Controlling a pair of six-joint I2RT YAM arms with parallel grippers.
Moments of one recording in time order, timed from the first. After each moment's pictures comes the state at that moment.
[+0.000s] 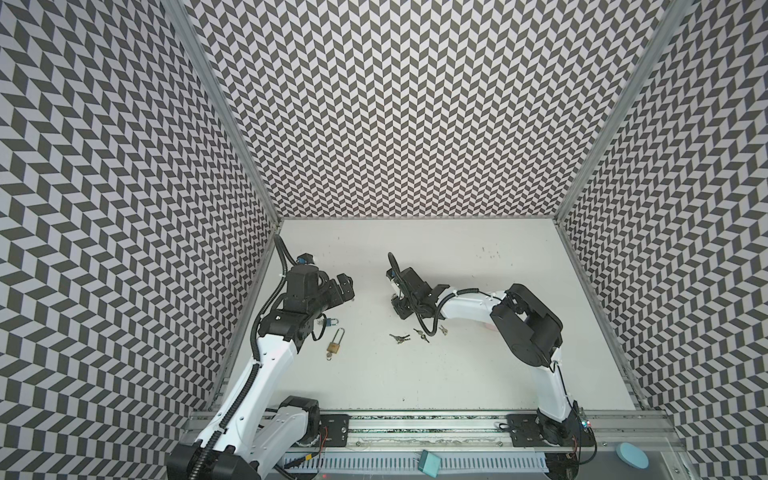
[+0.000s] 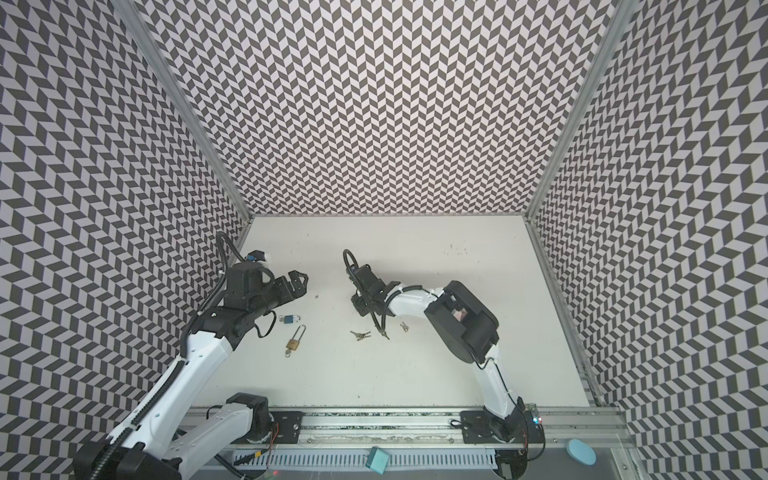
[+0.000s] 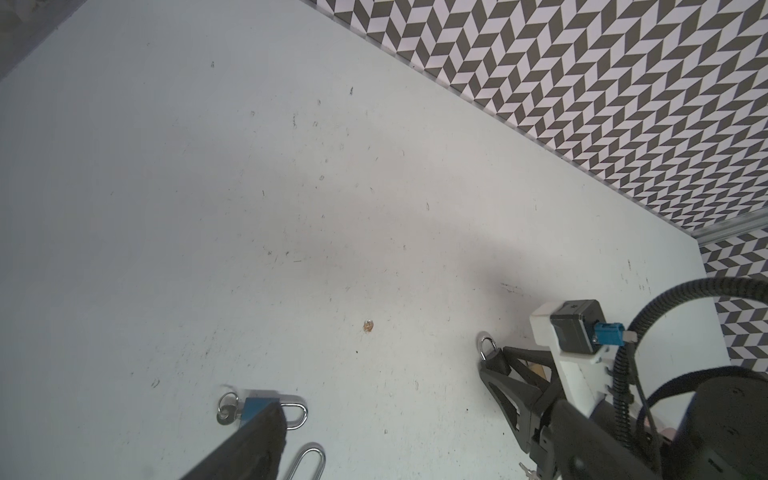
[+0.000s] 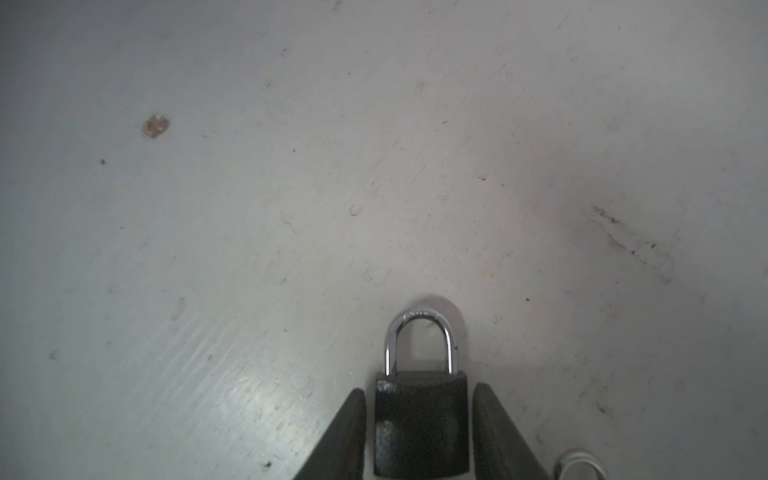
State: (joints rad) left arm -0.15 0.97 0.79 -0.47 0.06 -0.52; right arm 0.84 2.10 1.36 -0.16 0.10 0.15
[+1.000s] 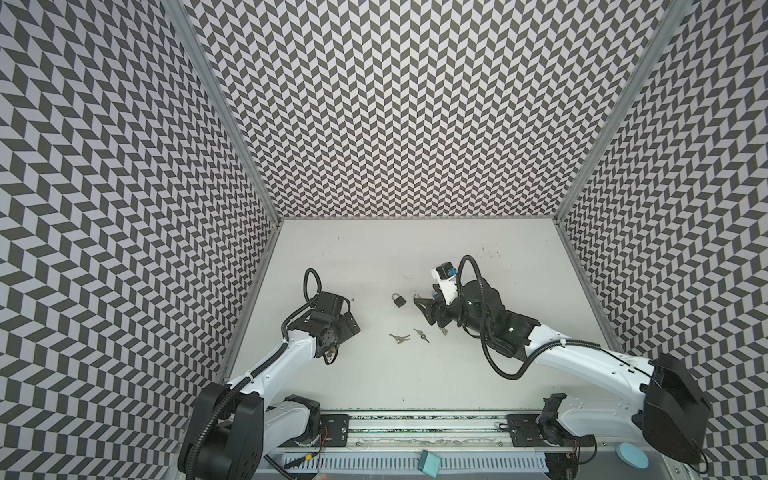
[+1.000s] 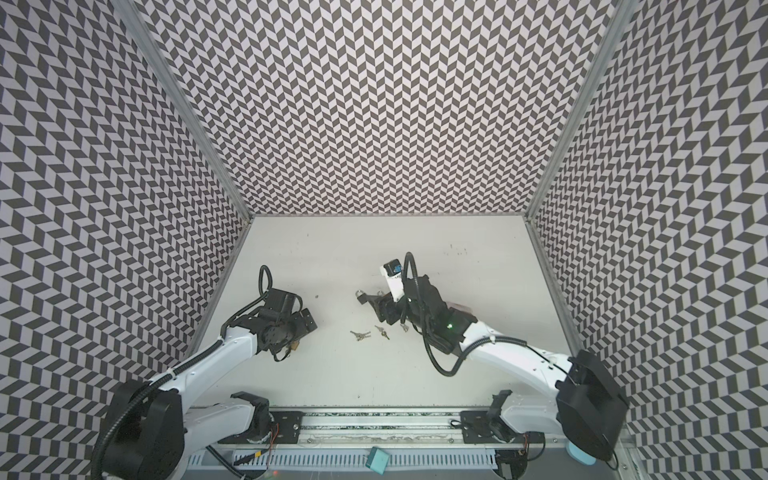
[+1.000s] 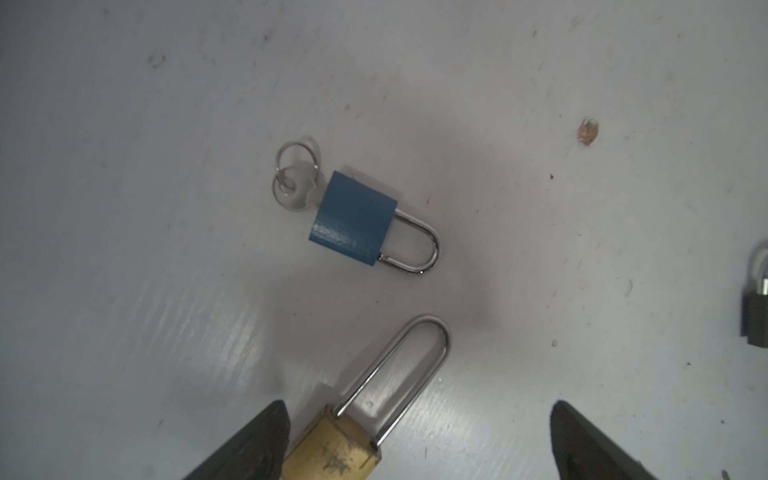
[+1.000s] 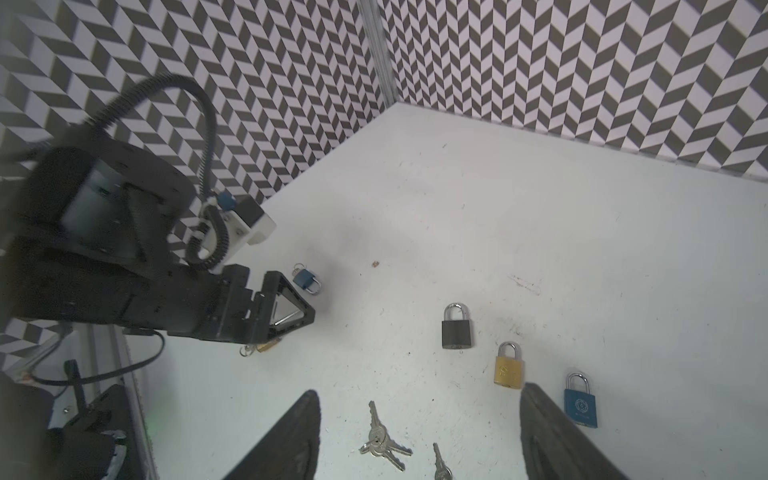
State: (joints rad) left arm -0.27 1.18 0.55 -0.53 -0.09 -0.79; right arm 0.85 1.23 0.77 0.11 0.03 0.25
